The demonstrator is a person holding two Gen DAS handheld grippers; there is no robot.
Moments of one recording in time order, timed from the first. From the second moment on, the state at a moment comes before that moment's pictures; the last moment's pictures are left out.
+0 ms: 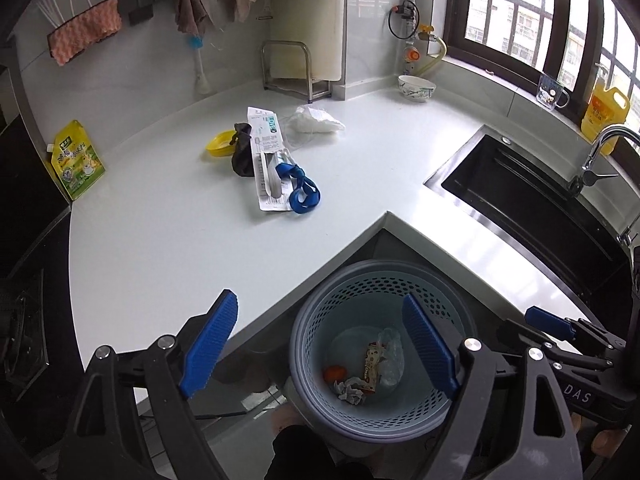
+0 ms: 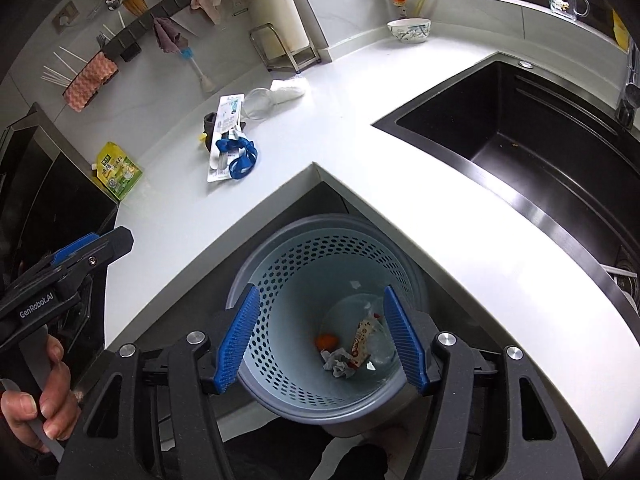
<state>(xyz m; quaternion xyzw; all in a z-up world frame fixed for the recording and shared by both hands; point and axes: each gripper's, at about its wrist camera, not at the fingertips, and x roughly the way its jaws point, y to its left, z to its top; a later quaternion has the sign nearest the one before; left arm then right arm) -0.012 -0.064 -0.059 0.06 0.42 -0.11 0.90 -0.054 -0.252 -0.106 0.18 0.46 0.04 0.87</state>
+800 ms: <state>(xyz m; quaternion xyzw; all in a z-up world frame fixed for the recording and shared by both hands) 0.131 0.032 -0.068 0.04 0.41 -0.10 0.91 0.125 -0.163 -0.114 0.11 0.46 0.04 0.88</state>
